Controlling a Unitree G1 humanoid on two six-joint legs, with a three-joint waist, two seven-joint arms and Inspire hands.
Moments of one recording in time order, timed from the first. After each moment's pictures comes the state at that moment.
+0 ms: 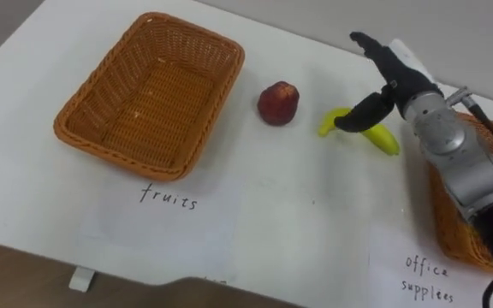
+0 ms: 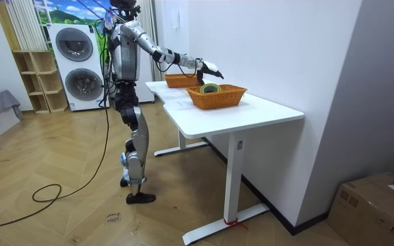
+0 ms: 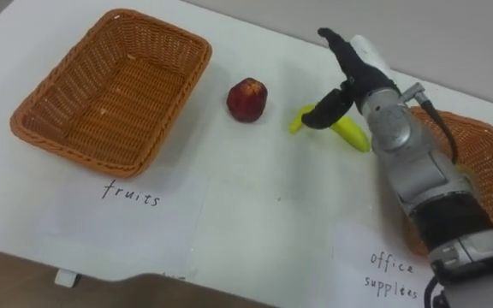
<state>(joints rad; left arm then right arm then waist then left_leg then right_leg) 0.13 0.30 0.02 1.07 0.23 0.10 0.18 -0.61 -0.55 0.38 0.57 -0.21 0.08 0.03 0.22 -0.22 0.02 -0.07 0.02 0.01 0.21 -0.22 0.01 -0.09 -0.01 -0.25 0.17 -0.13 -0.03</state>
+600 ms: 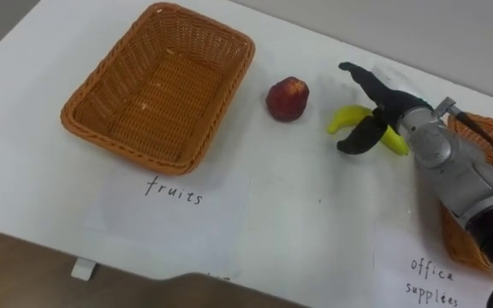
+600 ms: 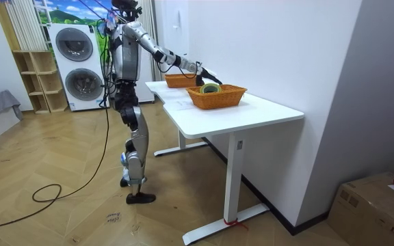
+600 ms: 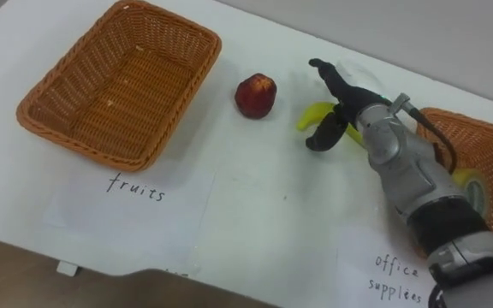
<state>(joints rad) 0.10 0.31 0.01 1.08 0.23 0.08 0.18 -0.61 -0.55 0.41 0.62 -0.37 0.06 0.05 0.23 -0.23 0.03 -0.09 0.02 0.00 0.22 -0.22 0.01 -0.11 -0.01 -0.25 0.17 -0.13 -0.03</state>
